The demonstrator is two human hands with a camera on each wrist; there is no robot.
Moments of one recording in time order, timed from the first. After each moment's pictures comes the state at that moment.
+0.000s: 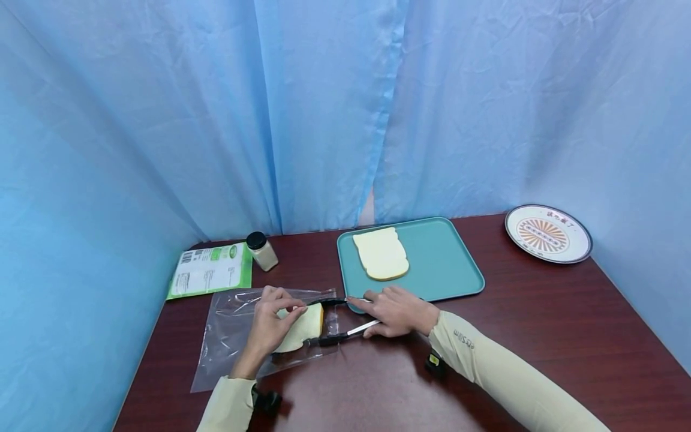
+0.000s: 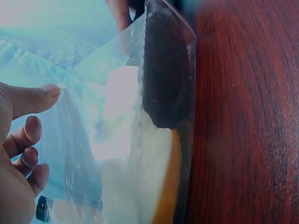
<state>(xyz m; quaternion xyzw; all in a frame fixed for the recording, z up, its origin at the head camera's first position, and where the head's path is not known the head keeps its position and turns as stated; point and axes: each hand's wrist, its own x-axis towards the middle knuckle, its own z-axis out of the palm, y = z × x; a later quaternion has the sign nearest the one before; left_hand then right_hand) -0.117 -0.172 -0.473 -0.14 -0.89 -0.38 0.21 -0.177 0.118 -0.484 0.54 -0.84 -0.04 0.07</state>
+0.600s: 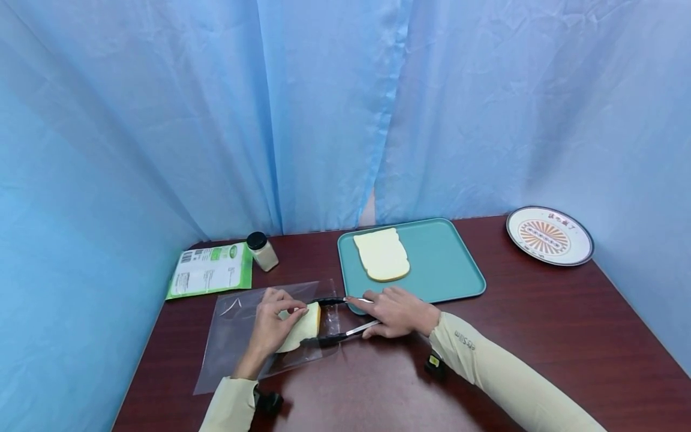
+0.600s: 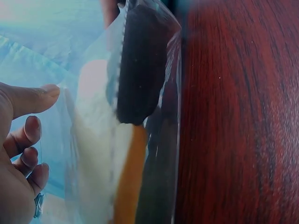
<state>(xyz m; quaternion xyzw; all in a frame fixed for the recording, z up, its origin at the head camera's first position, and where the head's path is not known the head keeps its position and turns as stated) -0.121 -0.173 -0.482 -0.14 -0.89 -0.39 0.21 -0.180 0.117 -0.487 0.54 -0.84 -0.02 0.07</state>
